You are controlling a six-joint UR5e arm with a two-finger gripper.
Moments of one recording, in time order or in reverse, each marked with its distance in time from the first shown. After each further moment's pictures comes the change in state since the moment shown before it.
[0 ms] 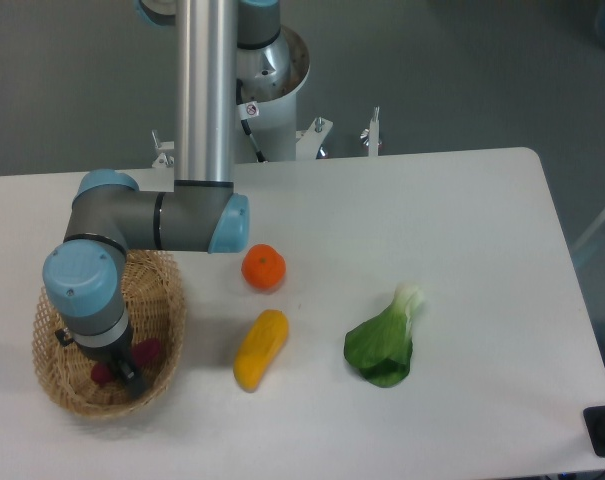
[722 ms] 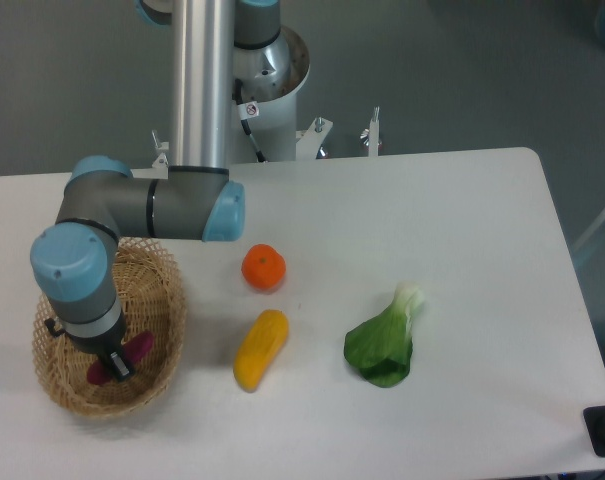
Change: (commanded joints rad) arm 0.002 0.101 0.000 -0.015 -0.006 -0.025
